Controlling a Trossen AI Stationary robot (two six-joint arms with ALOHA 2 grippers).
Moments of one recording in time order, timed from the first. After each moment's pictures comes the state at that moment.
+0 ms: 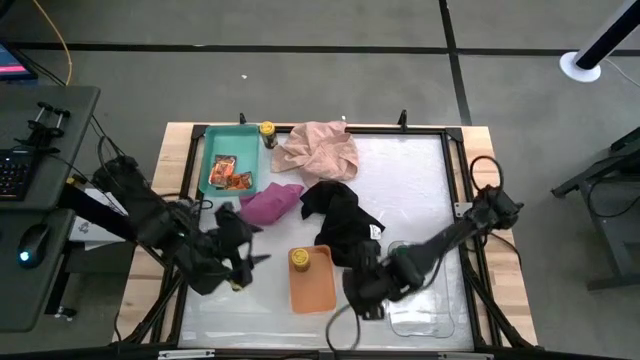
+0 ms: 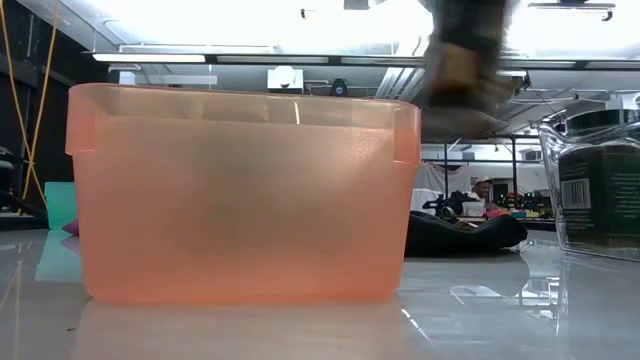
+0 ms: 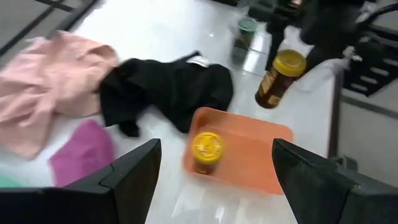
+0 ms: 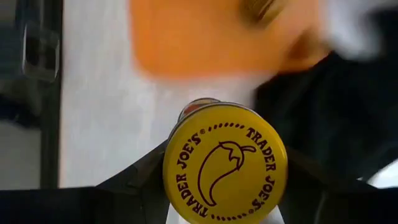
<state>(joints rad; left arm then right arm) -0.70 1.46 1.66 -1.23 -0.70 -0.90 0.56 1.89 1.72 -1.10 0.21 0.49</state>
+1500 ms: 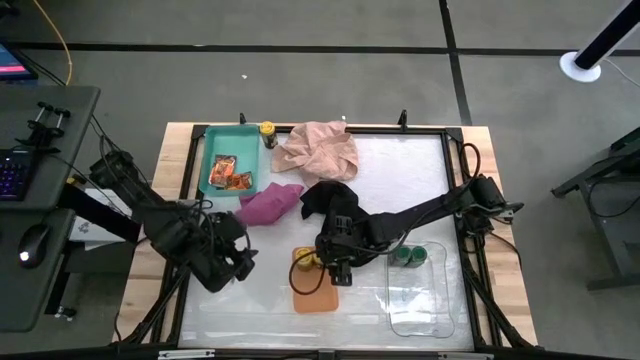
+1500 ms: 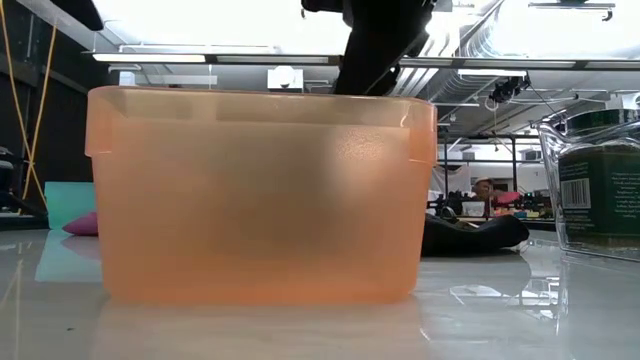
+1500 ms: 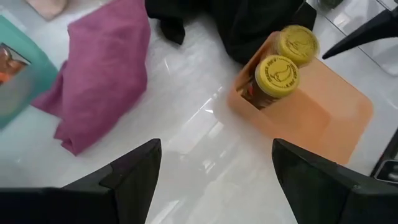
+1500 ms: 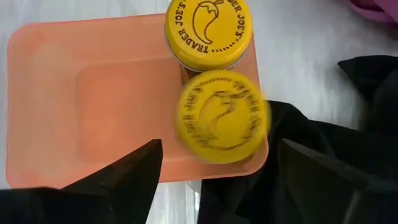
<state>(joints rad) -0.71 1.36 1.29 -1.26 -0.56 -1.42 0.30 1.92 1.55 -0.73 0.13 0.27</state>
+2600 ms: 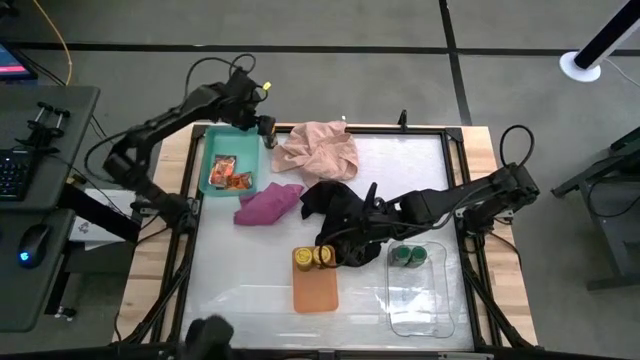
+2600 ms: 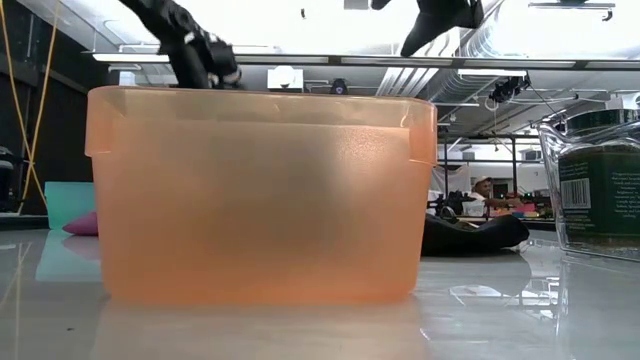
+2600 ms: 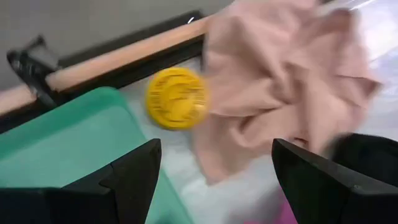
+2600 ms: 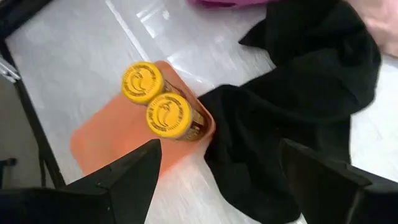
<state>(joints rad) 0.89 1.53 1.30 -0.85 0.09 -0.28 0.30 1.65 1.56 -0.95 0.26 0.87</state>
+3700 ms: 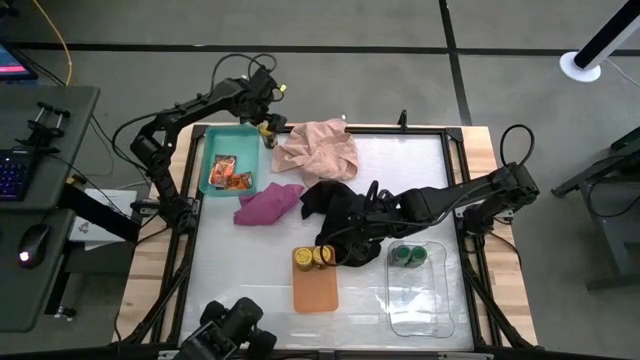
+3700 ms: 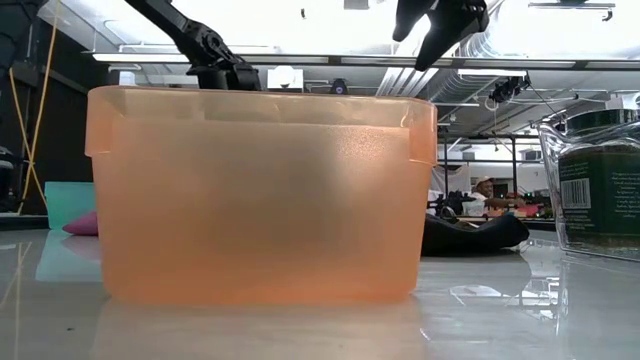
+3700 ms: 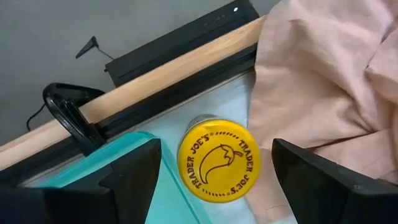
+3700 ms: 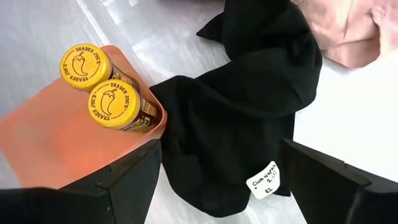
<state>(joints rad) 0.87 1.79 1.47 -0.89 -0.09 -0.21 0.29 1.65 1.56 -1.08 0.33 0.80</state>
